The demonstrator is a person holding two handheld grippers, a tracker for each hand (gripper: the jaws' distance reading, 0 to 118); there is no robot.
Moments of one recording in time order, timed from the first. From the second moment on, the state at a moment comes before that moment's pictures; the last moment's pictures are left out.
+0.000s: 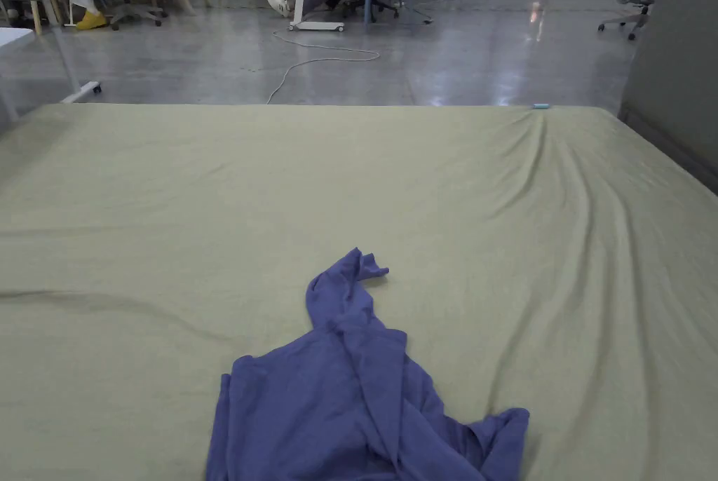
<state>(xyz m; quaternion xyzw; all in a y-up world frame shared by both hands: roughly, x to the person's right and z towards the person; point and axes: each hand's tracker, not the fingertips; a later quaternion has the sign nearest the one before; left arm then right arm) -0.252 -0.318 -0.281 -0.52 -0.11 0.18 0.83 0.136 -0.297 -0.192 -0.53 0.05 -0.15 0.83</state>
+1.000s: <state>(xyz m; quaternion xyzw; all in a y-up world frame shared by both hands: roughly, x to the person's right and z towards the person) -0.196 -0.326 -0.476 -0.49 -0.10 0.09 0.86 0.172 -0.310 -0.388 -0.52 0.03 -0.11 0.85</state>
